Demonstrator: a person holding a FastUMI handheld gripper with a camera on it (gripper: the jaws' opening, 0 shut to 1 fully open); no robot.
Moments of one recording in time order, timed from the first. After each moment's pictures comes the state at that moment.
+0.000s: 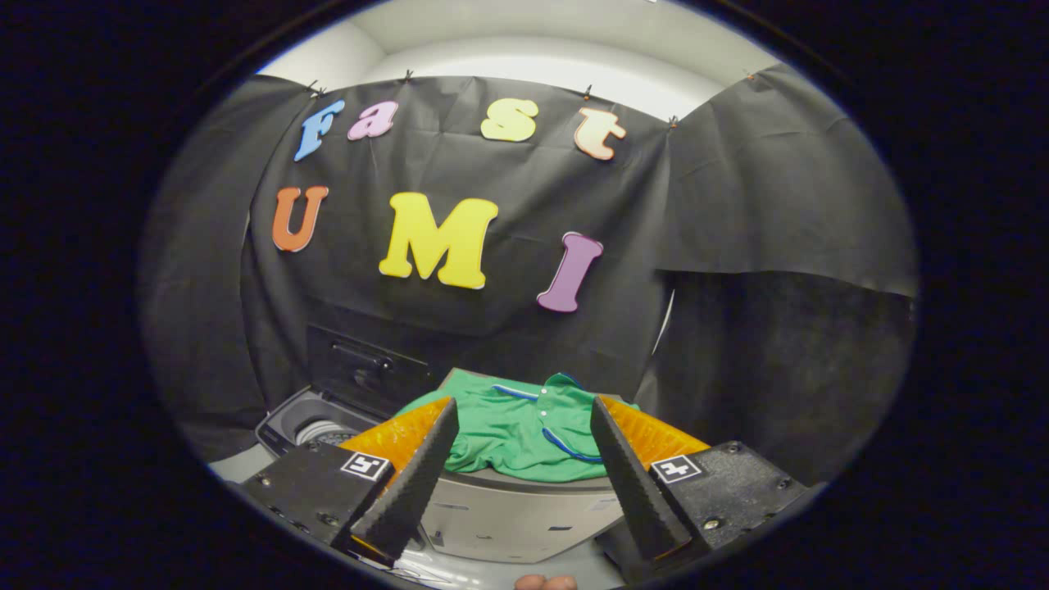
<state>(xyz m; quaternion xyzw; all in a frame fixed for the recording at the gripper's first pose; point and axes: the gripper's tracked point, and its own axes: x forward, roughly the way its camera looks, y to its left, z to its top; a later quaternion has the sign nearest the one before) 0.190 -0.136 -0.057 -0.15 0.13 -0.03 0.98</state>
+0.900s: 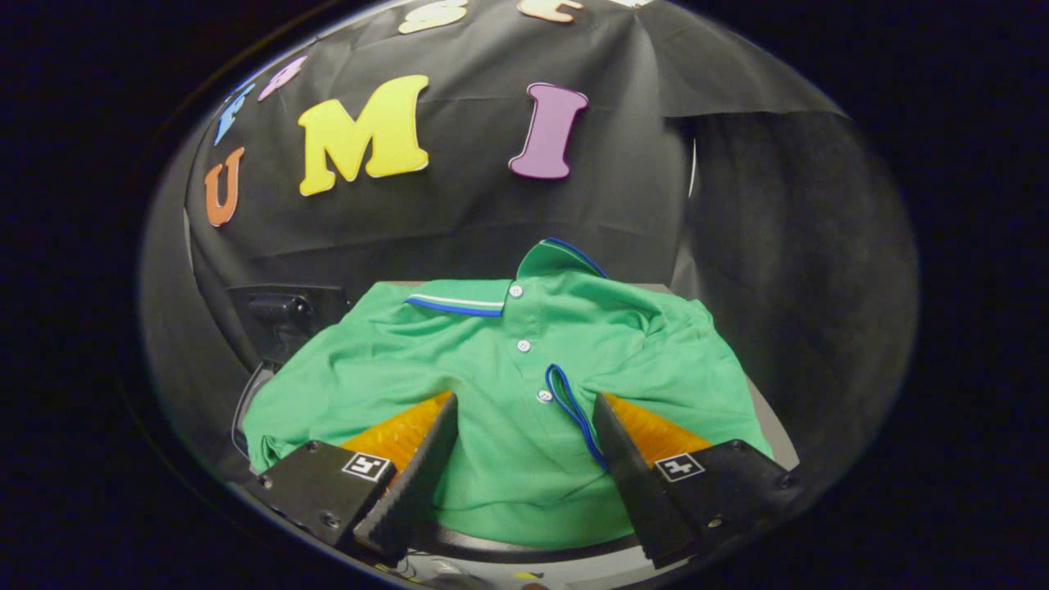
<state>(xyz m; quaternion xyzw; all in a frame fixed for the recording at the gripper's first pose) 0.336 -0.219 -0.205 -0.04 0.32 -0.07 0.94</state>
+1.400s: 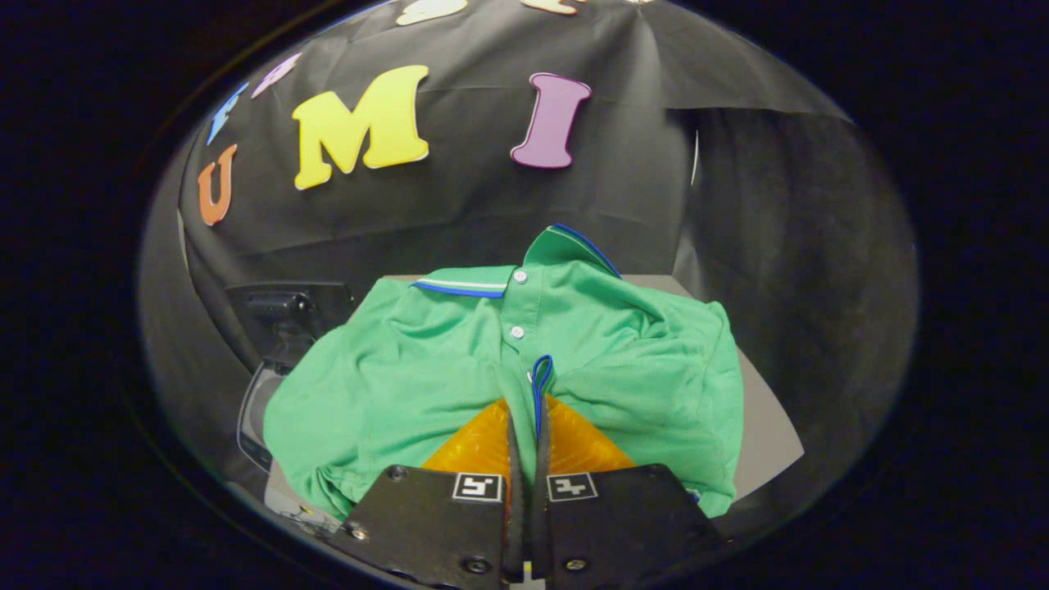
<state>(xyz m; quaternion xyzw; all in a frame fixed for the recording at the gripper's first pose) 0.341 -0.199 -0.204 -0.01 0.34 -0.08 0.94</state>
